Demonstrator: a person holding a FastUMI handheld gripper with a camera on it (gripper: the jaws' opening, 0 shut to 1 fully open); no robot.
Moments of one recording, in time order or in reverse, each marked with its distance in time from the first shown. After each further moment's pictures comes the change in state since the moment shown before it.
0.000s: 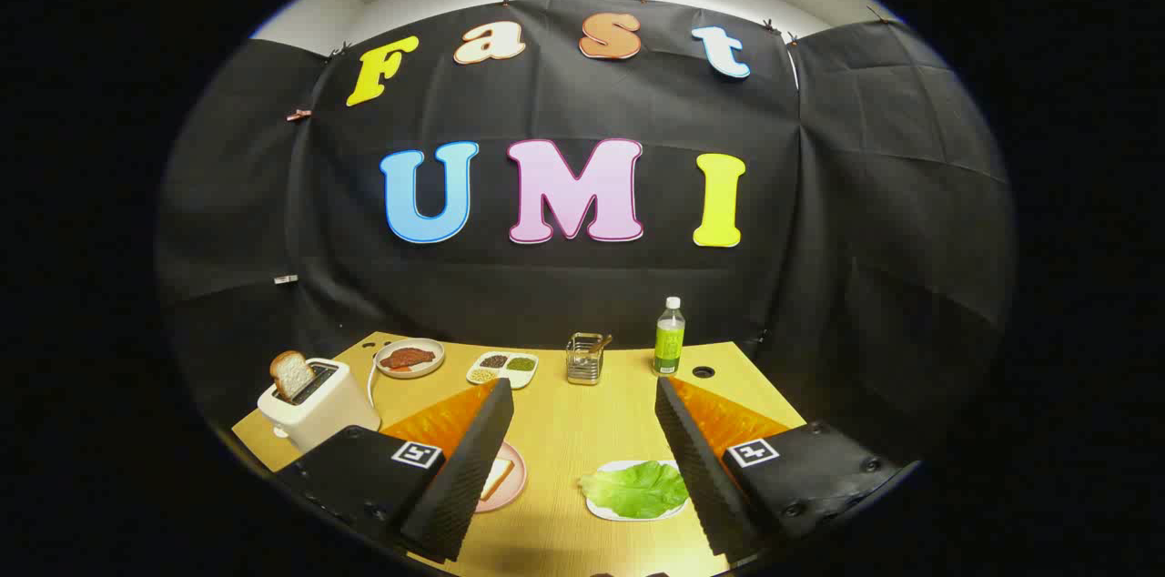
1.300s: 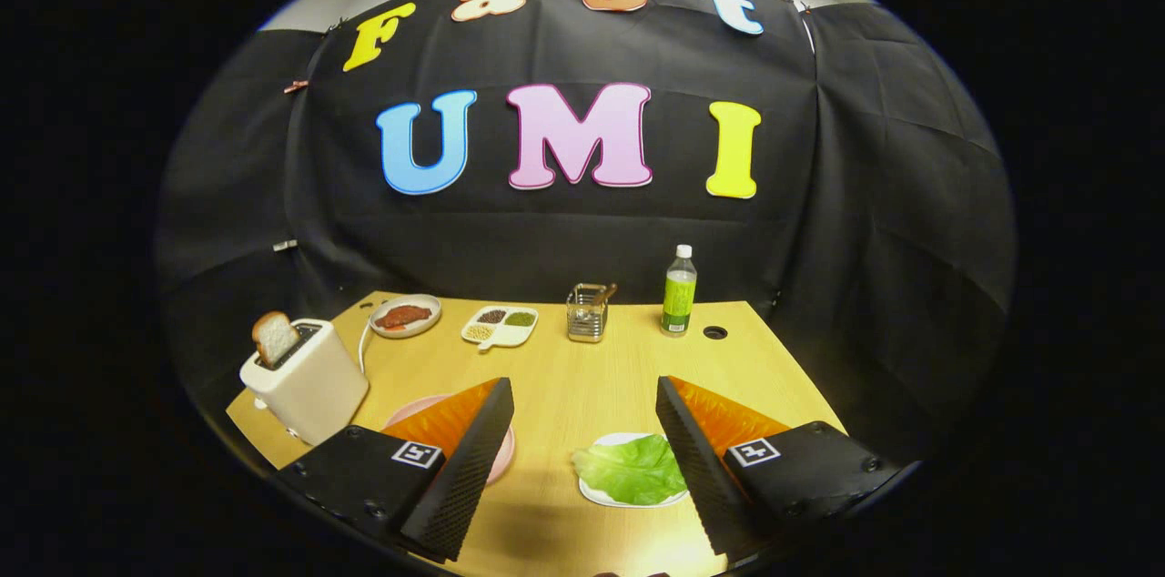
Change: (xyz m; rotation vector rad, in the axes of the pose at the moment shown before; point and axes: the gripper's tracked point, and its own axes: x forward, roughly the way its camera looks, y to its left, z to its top) arm 0.042 -0.019 -0.073 -0.012 0.172 0.040
